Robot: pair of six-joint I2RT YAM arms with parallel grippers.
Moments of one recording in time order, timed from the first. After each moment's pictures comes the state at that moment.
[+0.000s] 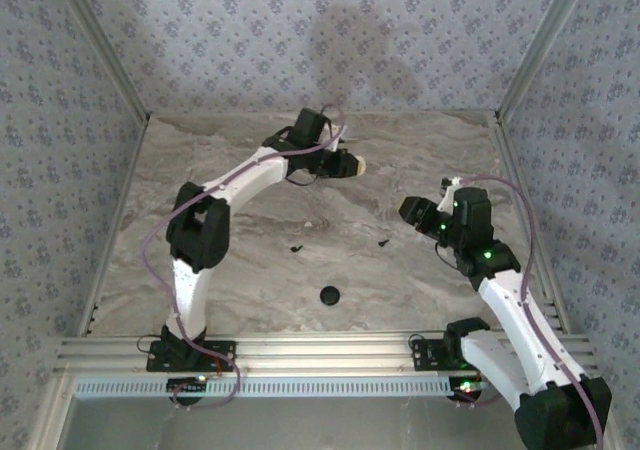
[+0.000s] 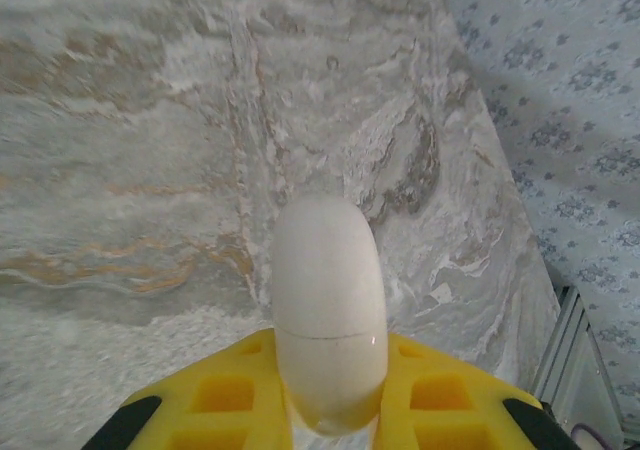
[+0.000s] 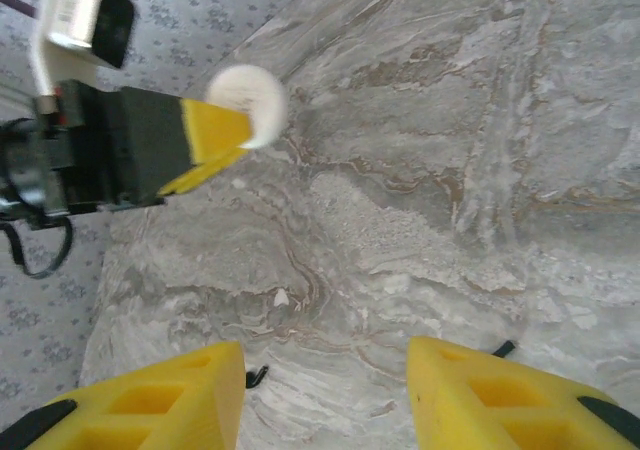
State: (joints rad) left arm -0.63 2.14 1.83 -0.49 0.58 -0.49; right arm 0.20 0.81 0.66 -0.36 -0.30 0.69
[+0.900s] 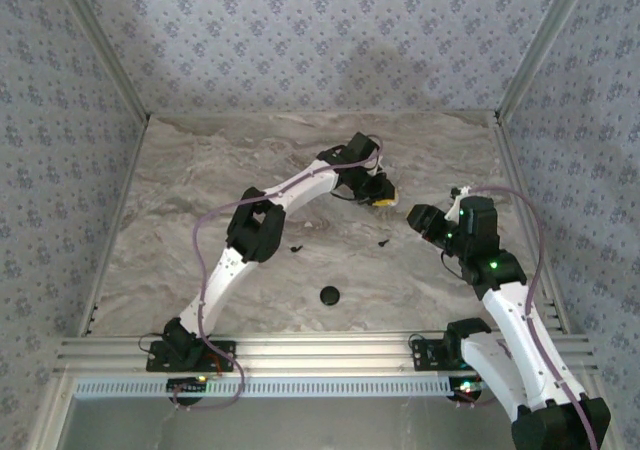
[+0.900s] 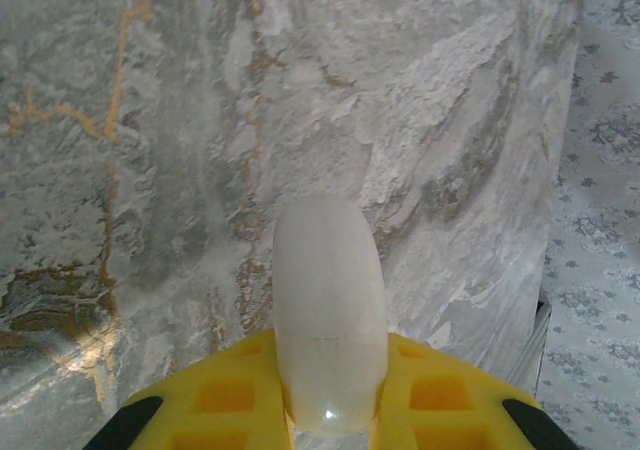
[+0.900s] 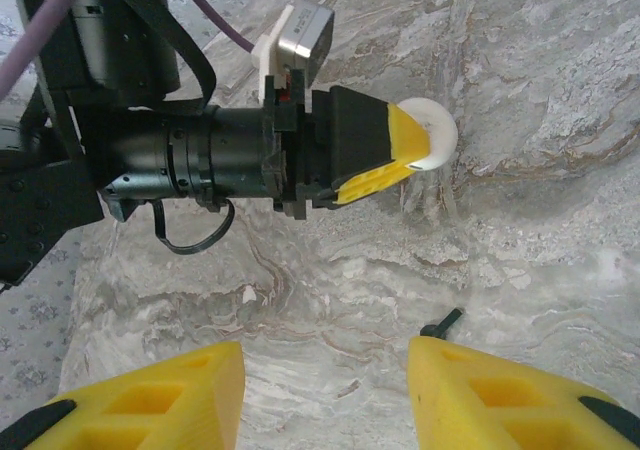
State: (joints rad) left arm -0.76 2.59 2.31 -0.67 0.61 -0.79; right arm 0.17 0.74 0.63 -0.46 -0.26 0.70
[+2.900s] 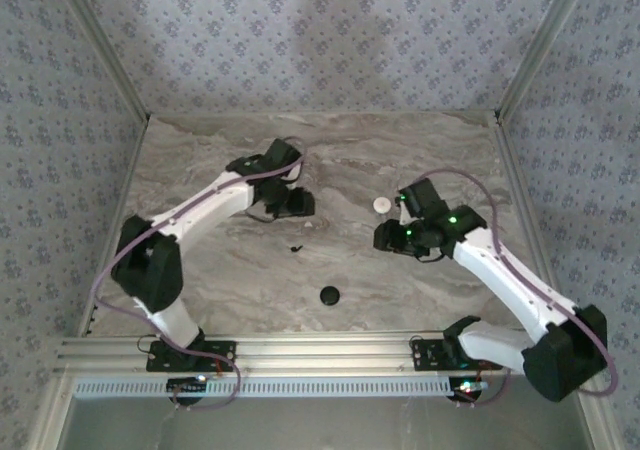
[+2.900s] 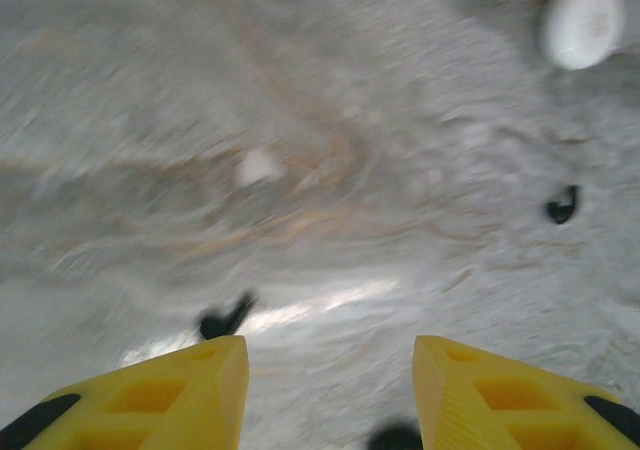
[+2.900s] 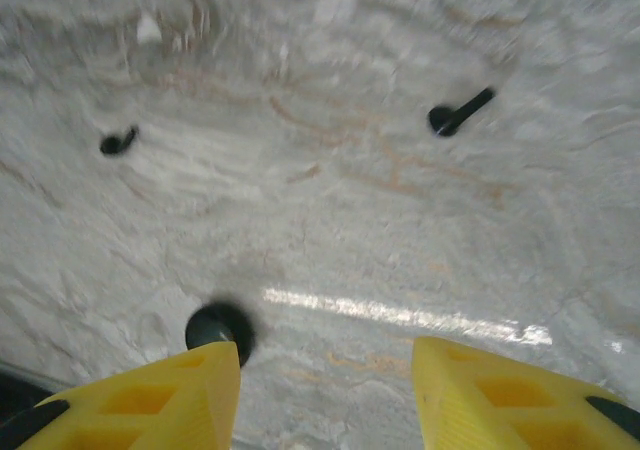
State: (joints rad) left arm -0.60 1.65 1.32 -0.81 0.19 -0.57; right arm 0.53 1.16 0.94 -0.89 -0.18 0.58
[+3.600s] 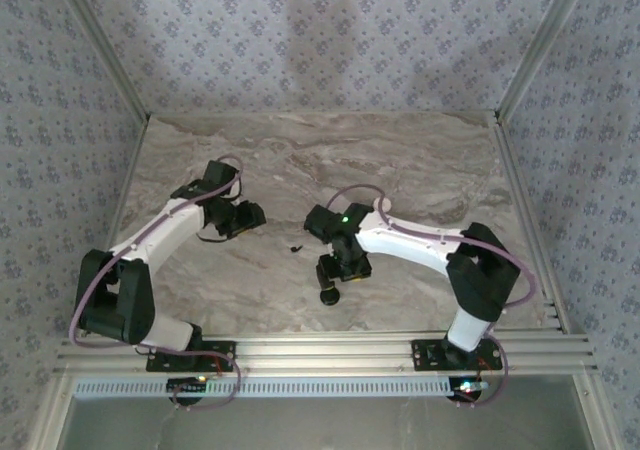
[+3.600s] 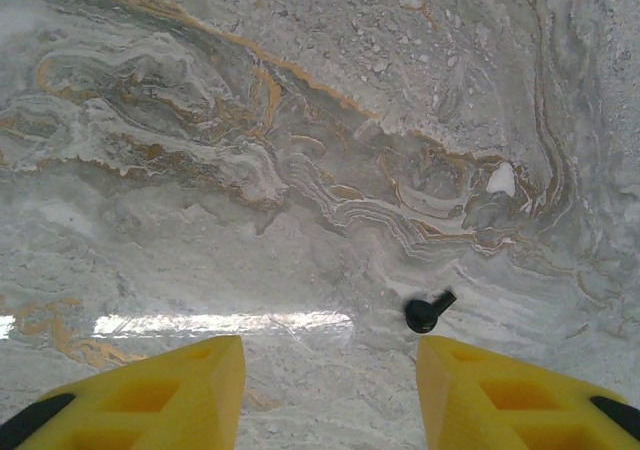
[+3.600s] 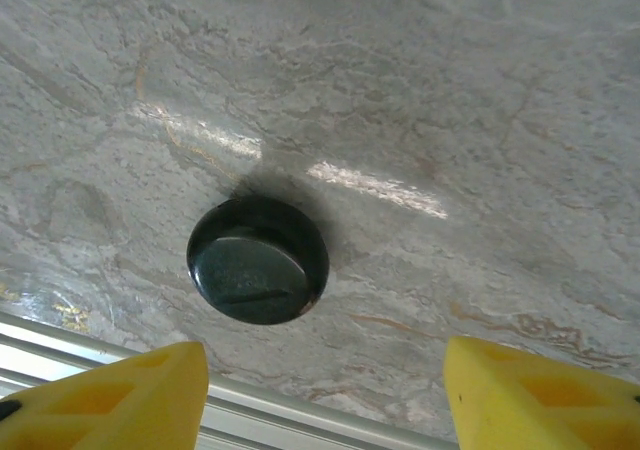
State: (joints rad) left arm -0.30 1.43 0.96 -0.68 0.26 -0.61; right arm 0.96 1.72 1.23 -1.04 -0.13 0.63
